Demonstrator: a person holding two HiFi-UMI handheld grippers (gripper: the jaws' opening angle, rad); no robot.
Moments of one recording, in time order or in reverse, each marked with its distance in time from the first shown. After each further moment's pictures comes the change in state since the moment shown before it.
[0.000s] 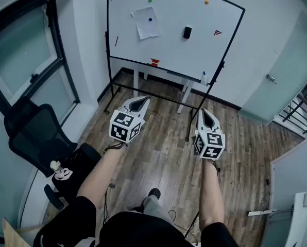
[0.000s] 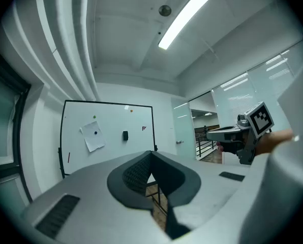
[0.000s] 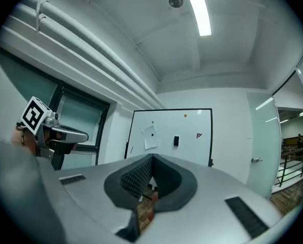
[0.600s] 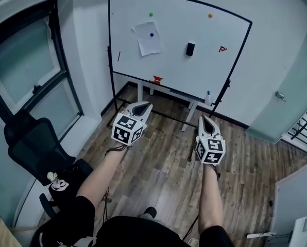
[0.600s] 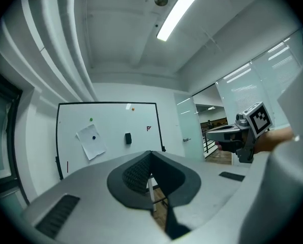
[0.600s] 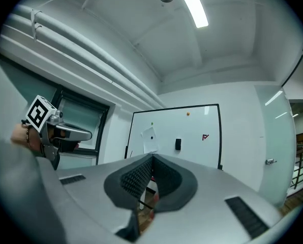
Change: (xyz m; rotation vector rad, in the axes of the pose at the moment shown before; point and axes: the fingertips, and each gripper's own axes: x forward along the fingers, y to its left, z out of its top) left arm 0.133 0.027 0.018 0.051 0.029 0.033; right arm 0.114 -0.086 -0.007 0.021 -0.025 0.089
